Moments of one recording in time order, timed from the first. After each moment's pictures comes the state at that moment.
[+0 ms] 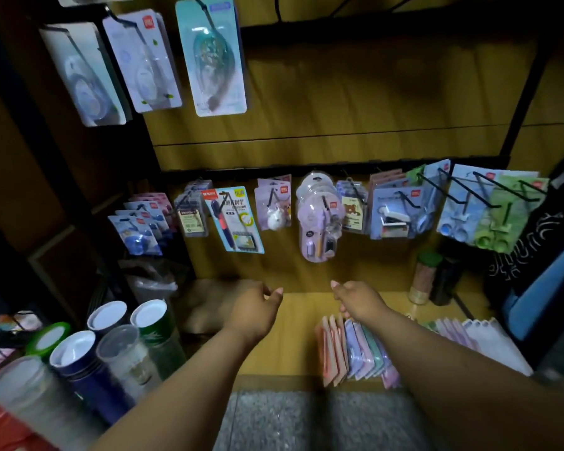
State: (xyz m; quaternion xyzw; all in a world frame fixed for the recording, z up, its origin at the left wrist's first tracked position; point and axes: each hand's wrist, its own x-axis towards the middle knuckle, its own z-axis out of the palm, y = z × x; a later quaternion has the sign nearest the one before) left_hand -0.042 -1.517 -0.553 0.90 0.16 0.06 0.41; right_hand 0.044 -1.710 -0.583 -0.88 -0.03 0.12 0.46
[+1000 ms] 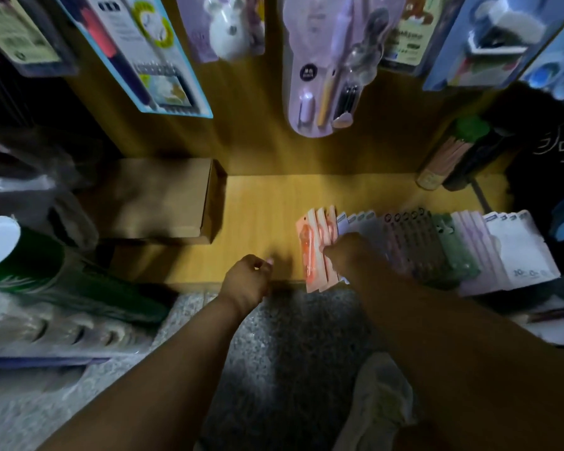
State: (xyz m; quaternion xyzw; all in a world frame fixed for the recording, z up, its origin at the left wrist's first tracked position) left_hand 0.021 -1.521 -0.757 0.78 0.27 -0.18 0.54; right_hand 0.107 -1.696 -0.773 -0.92 0.14 0.23 0.29
